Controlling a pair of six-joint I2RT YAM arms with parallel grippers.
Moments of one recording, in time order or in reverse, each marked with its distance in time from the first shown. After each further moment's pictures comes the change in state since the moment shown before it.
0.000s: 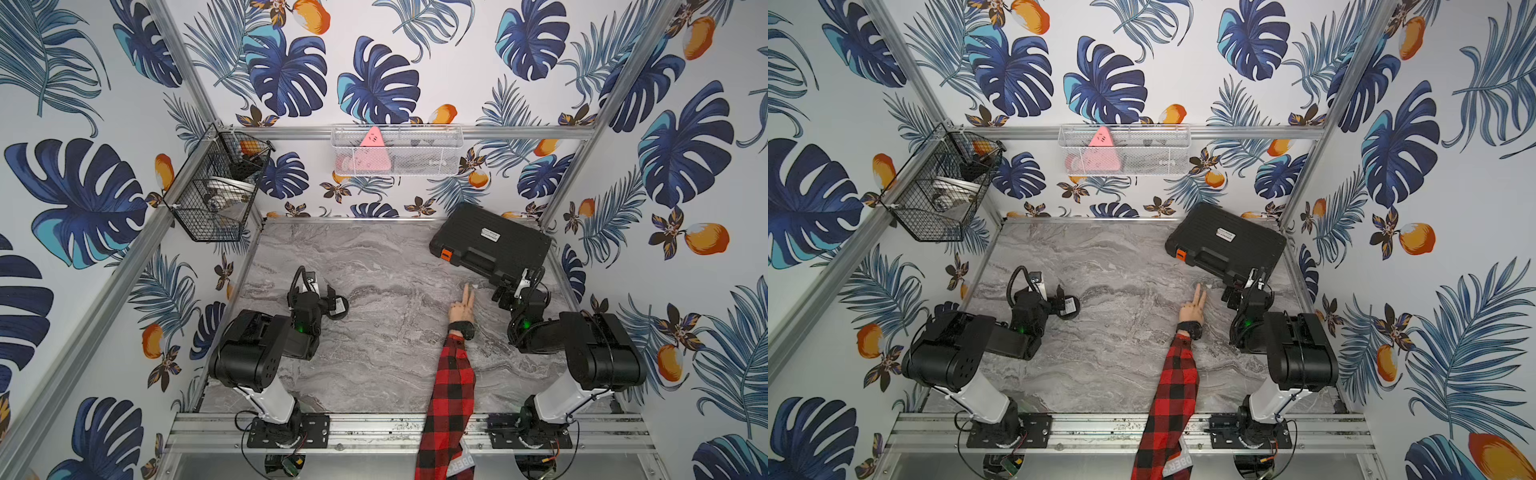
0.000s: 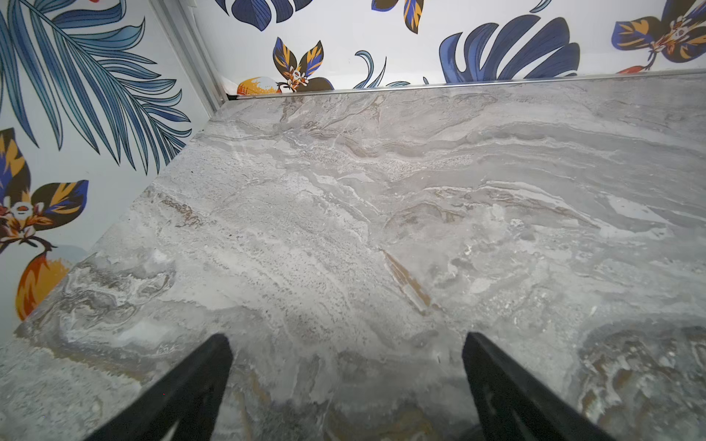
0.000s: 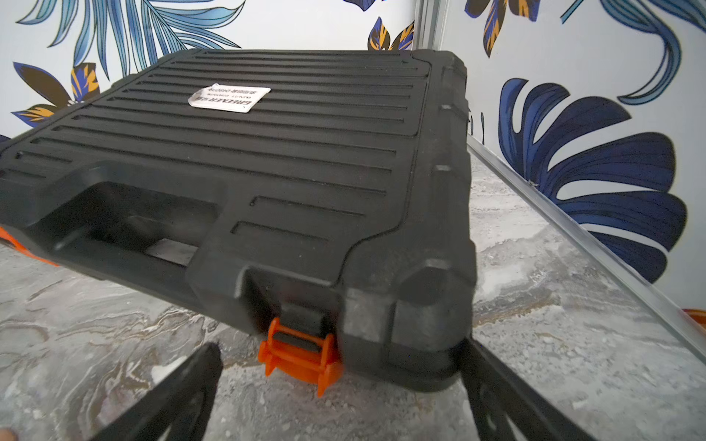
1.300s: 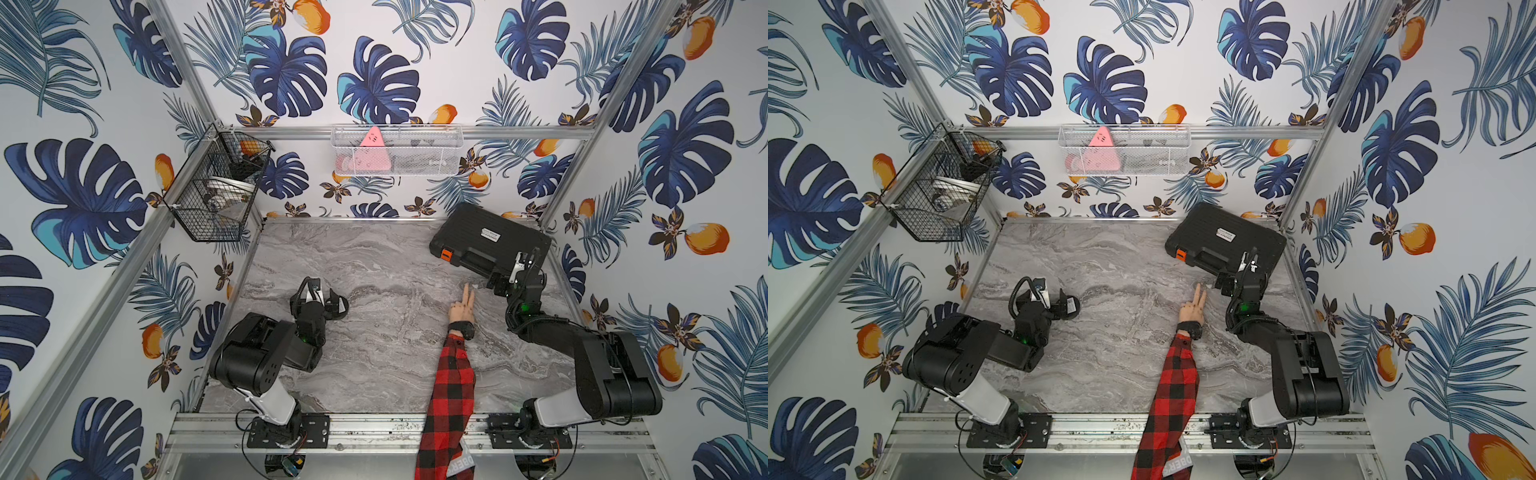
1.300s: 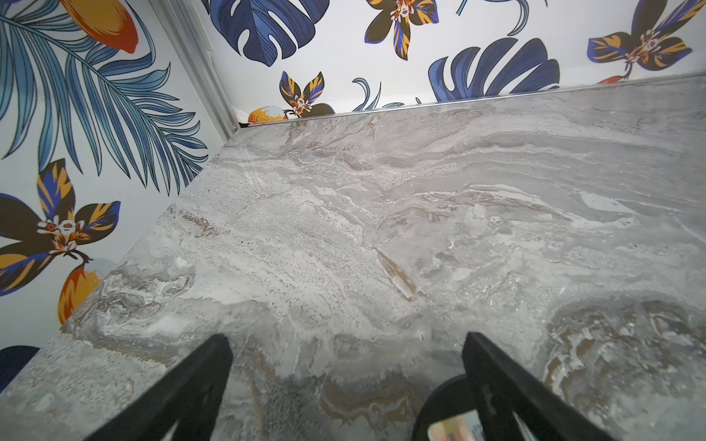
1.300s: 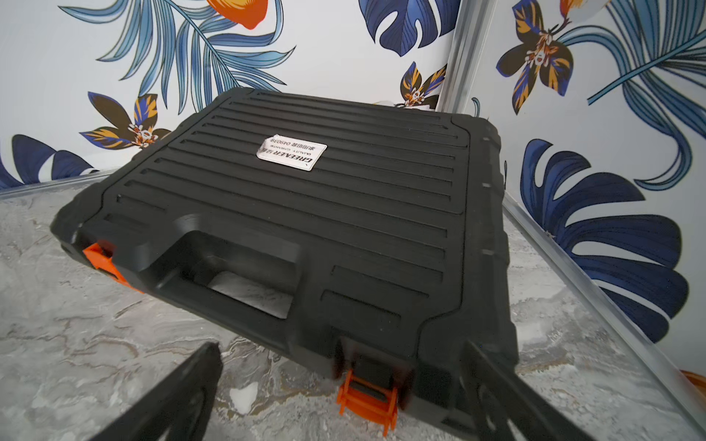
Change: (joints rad) left arm -0.086 -0.014 -0.092 0.153 -0.102 0.052; right arm 0.098 -0.185 0.173 -0.375 0.058 -0.022
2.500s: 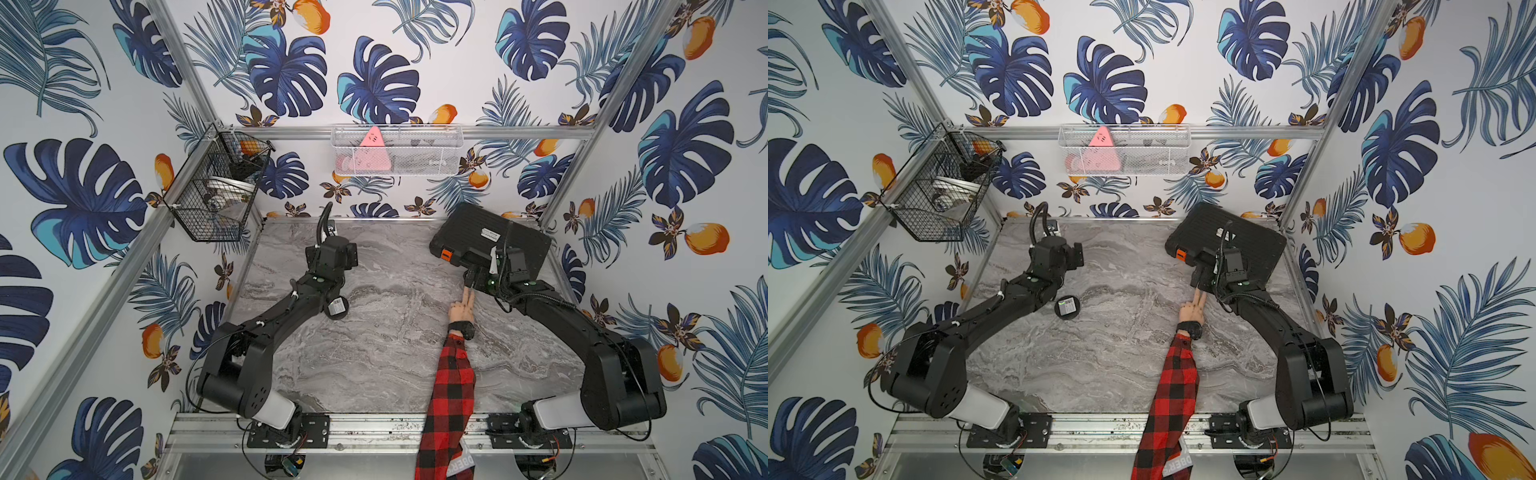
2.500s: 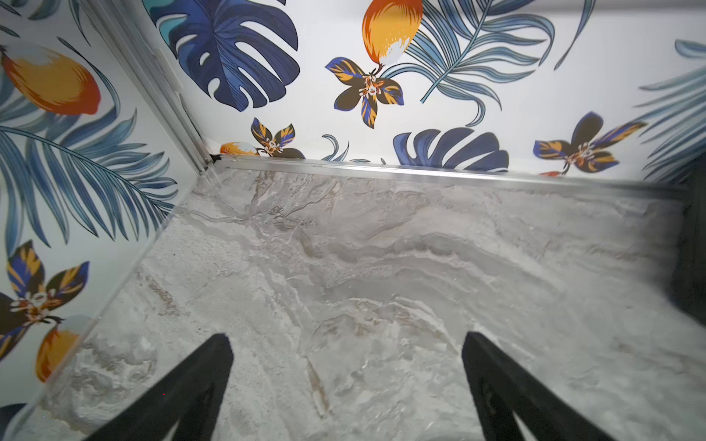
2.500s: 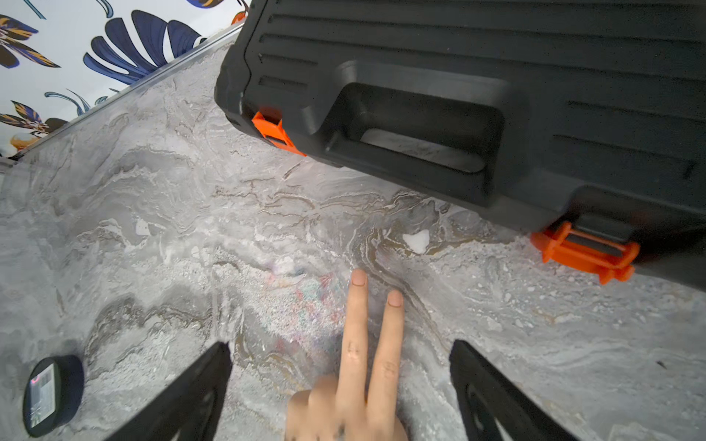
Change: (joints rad) left arm -0.114 -0.083 0.842 -1.168 -0.060 -0.309; right arm 0.136 -0.040 0.360 -0.826 -0.305 0.336
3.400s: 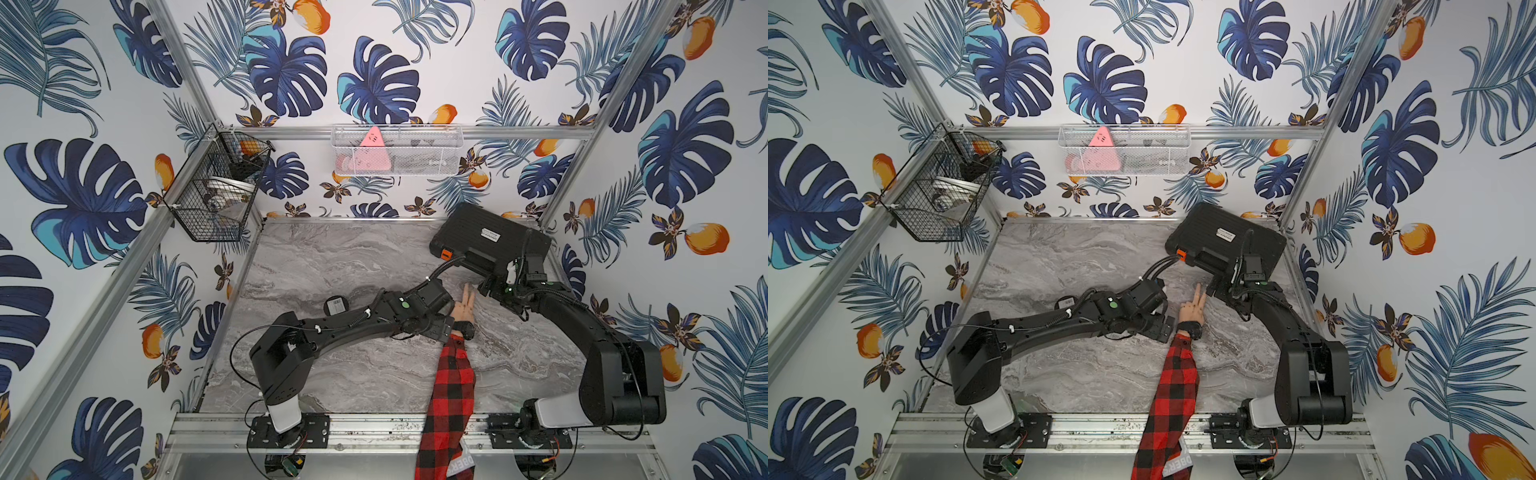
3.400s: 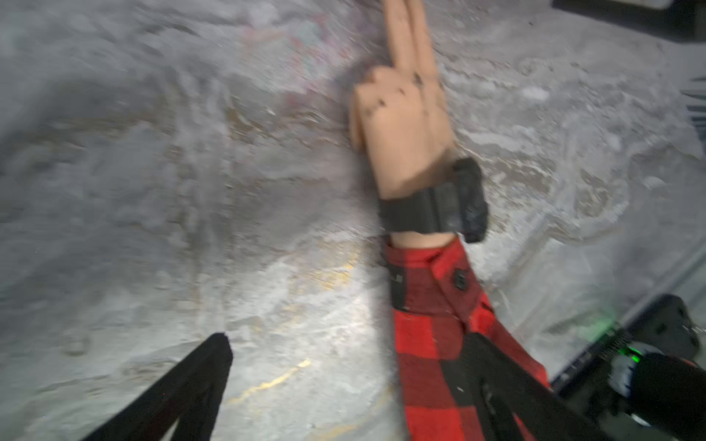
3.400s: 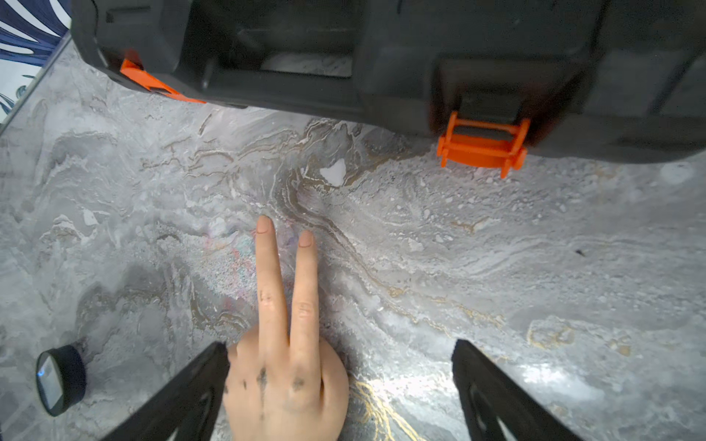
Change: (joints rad) left arm -0.679 0.225 0.272 -0.546 0.440 -0.304; right arm -0.169 0.004 -0.018 -0.166 -0.149 0.015
